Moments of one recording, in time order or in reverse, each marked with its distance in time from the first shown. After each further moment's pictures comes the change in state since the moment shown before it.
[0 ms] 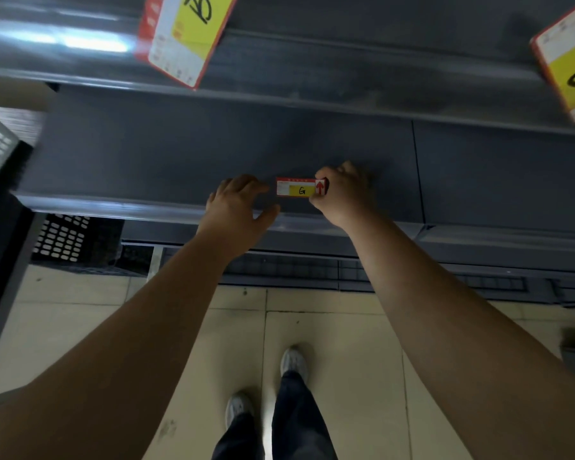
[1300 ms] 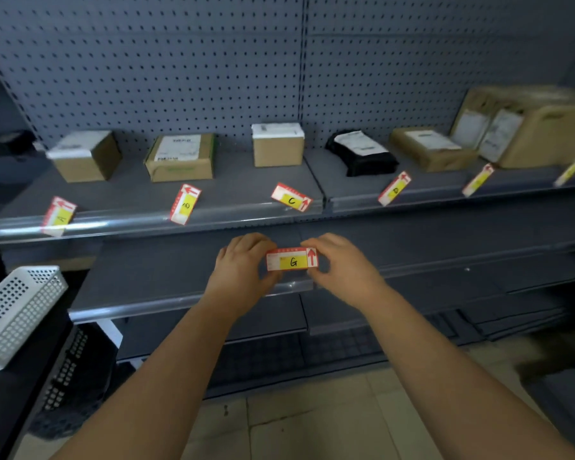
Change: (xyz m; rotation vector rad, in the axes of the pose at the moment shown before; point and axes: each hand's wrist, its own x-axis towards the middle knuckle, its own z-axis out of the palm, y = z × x) left_hand -0.167 0.238 -0.145 0.072 0.228 0.460; right_hand -0.330 0.026 -0.197 0.215 0.411 -0.303
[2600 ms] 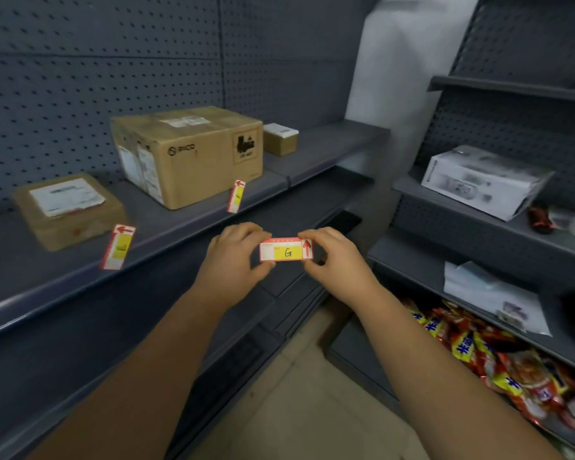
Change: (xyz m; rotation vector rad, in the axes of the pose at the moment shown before) left_hand 0.273 0.524 0.317 -0.333 -0.146 0.604; right_hand -0.208 0.436 -0.389 -0.136 0.498 0.500
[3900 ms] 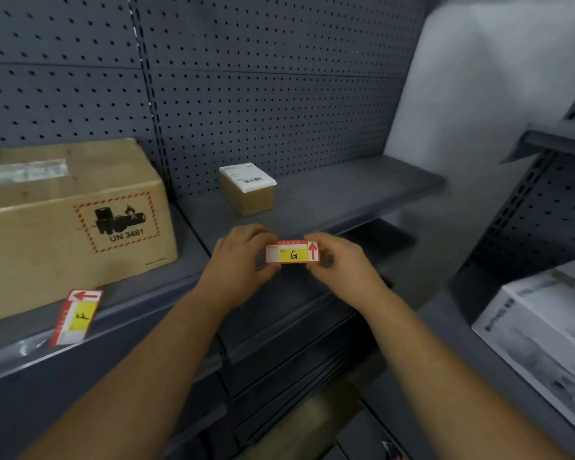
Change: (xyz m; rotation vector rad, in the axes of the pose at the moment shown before) left_hand 0.381 -0.043 0.230 0.136 0.082 -0.154; right_hand 0.366 0.305 -0.074 0.125 -0.177 -0.136
